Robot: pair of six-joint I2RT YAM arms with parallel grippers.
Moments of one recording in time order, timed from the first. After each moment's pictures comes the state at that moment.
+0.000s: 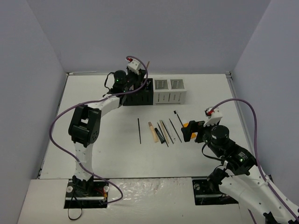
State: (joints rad) left arm -0.37 2.06 1.50 0.64 0.34 0.00; right arm 0.66 0.56 0.70 -0.53 0.25 0.36
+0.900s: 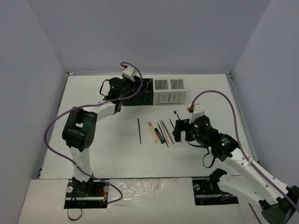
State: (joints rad) left arm -0.35 1.95 1.28 0.69 0.36 -0.07; right arm 0.66 0.83 0.72 -0.52 0.14 0.37
